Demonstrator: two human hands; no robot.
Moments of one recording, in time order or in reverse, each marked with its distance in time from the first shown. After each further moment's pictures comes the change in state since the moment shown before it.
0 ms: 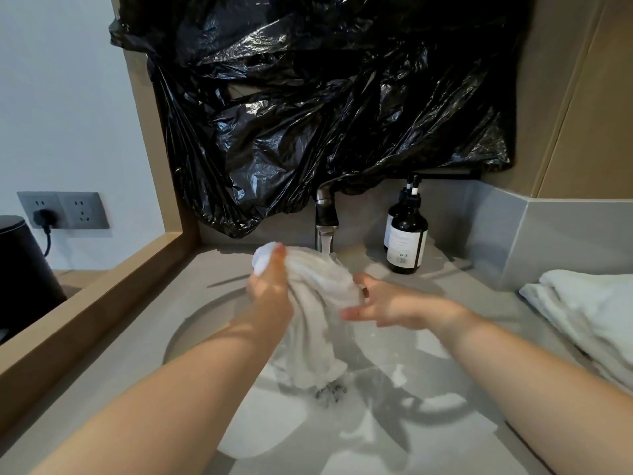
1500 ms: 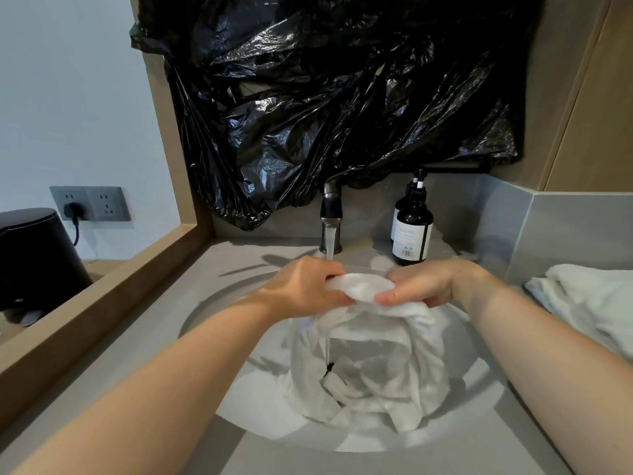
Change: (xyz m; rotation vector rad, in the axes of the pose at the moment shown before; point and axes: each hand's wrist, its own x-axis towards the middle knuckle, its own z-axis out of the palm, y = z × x) left_hand -0.053 0.021 -0.008 1.465 -0.703 0.776; right_hand -0.022 0.003 -0.045 0.058 -0.504 -0.098
